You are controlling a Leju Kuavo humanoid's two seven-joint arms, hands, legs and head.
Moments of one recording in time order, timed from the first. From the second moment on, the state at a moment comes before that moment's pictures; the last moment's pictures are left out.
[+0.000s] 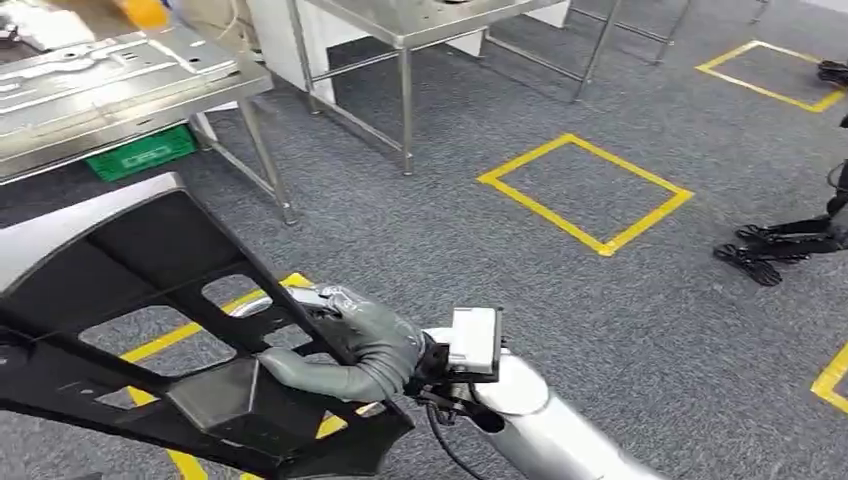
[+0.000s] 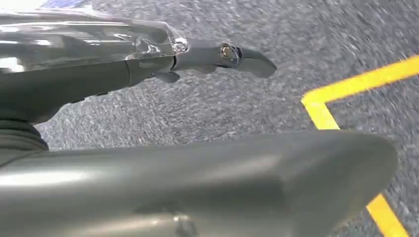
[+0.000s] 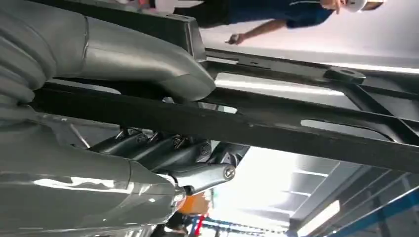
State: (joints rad) left arm -0.05 0.02 1.14 -0.25 -0.82 -0.01 -0.31; right arm -0.40 0.16 0.74 -1.50 -0.17 0.39 -0.43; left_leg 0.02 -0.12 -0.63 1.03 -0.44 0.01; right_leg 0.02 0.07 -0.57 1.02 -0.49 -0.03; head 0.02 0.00
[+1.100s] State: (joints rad) left arm -0.04 0.03 1.16 -0.25 -0.84 -0.01 -0.30; right arm -0.40 0.16 0.75 -1.52 -0.18 0.40 -0.43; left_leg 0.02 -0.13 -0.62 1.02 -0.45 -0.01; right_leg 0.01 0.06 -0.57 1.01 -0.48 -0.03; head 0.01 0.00
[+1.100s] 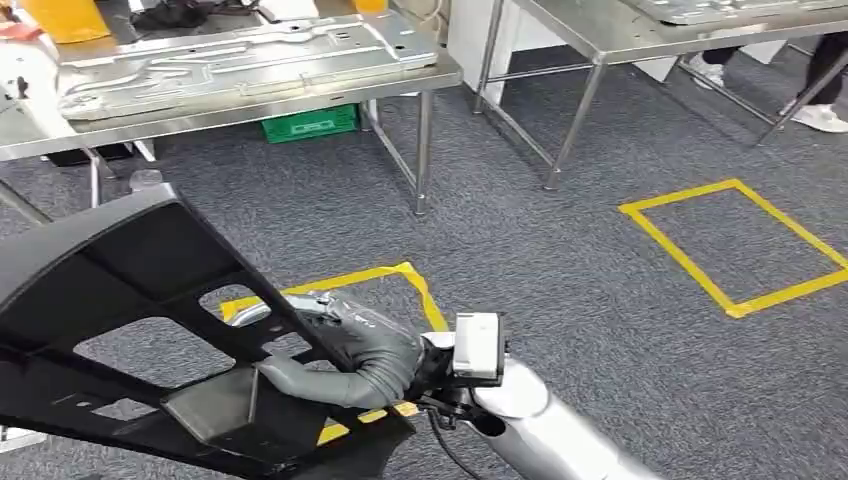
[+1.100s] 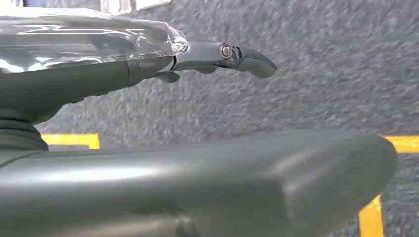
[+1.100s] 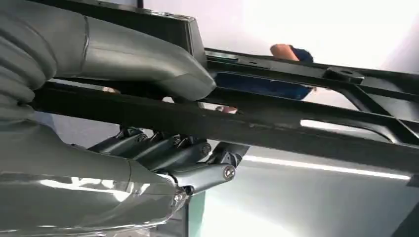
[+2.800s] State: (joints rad) left arm -0.05 0.03 1.20 -0.25 -0.85 -0.03 -0.30; right arm -0.40 0.16 0.75 -1.48 -0.24 0.43 -0.42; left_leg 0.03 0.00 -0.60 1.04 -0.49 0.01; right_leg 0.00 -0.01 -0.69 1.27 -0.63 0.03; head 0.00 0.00
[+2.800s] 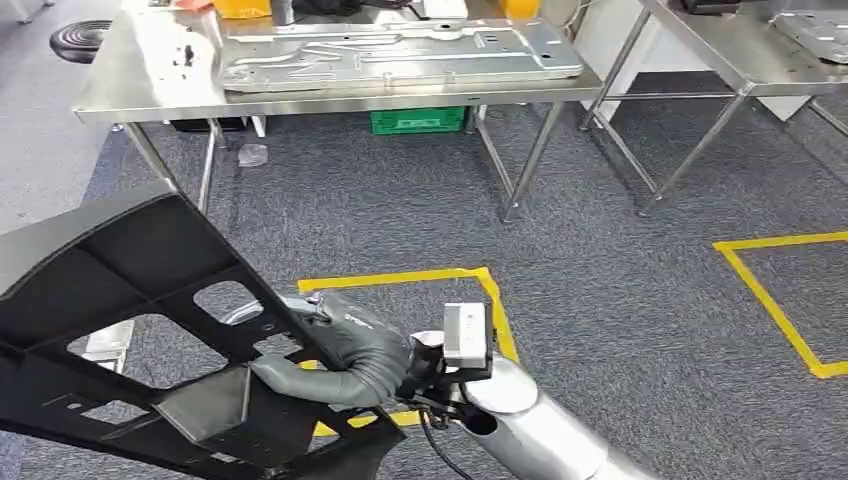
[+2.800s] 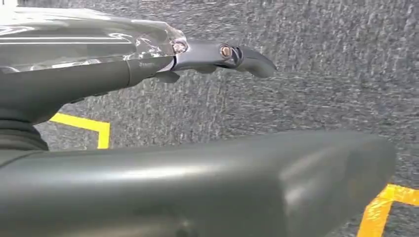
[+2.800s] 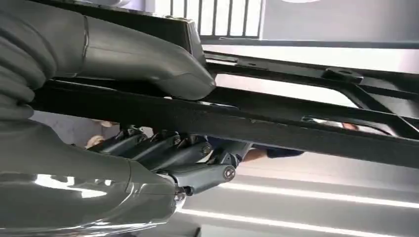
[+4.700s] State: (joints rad) left arm -0.05 0.02 1.22 -0.25 -0.89 -0.04 -0.32; right arm -0.38 0.18 0.75 -1.48 -0.24 0.42 -0.42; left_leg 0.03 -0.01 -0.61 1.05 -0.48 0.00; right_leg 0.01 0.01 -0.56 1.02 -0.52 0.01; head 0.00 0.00
